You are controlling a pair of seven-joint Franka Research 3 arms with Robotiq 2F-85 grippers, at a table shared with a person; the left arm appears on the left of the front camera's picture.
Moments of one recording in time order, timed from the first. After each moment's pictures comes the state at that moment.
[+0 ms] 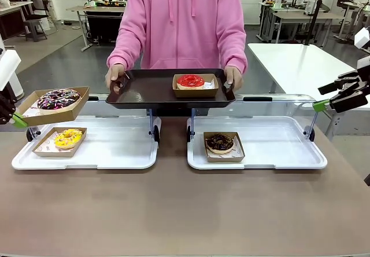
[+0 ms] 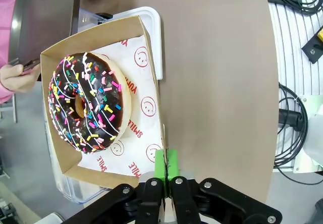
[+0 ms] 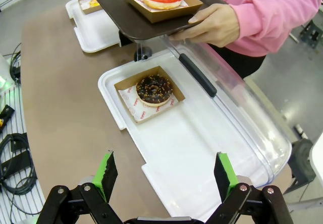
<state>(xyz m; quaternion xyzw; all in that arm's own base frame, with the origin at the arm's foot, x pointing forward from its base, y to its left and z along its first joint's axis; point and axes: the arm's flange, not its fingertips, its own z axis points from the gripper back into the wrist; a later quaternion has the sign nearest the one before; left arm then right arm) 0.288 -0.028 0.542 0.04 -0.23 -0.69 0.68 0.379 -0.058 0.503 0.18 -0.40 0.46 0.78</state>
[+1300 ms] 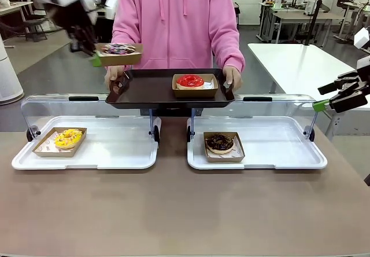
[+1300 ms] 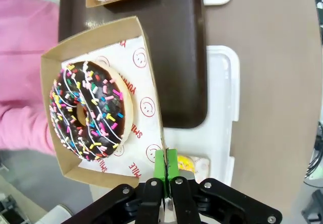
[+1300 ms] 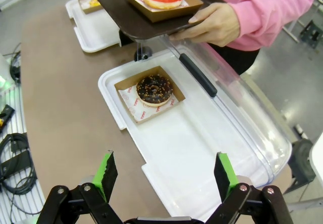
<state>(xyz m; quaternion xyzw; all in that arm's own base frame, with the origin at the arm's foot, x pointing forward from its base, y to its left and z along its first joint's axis) 0.484 -0.189 0.624 0.06 -0.17 -0.70 0.70 0.379 -0.058 0.503 0.18 -0.40 0.46 0.78</state>
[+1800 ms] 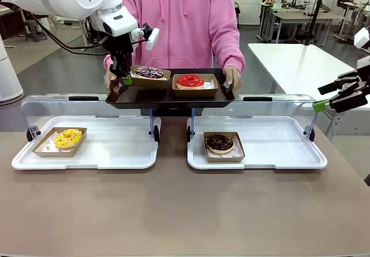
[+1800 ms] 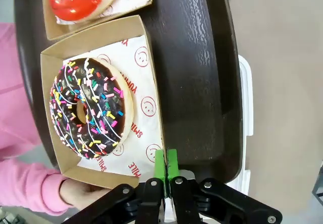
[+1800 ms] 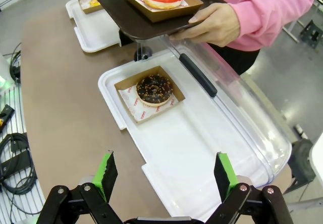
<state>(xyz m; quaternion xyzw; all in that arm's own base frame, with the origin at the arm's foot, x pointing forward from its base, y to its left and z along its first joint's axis) 0.538 -0.250 0.561 0.06 -0.11 -0.74 0.66 0.379 -0.058 0.503 0.18 -0.40 0.46 0.78</state>
